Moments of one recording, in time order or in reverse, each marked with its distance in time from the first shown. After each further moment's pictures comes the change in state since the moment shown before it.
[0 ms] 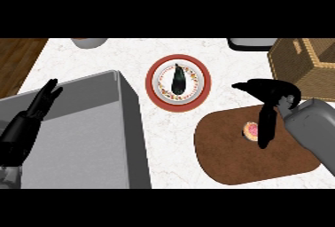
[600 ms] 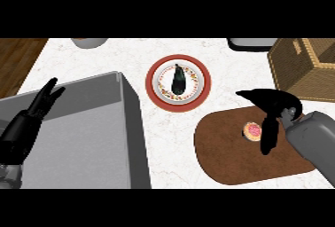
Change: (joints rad) left arm -0.011 0.007 -0.007 0.020 0.004 -0.002 -0.019; right arm 0.101 -0.007 0.000 -0.006 0.130 -0.049 -0.101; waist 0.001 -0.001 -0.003
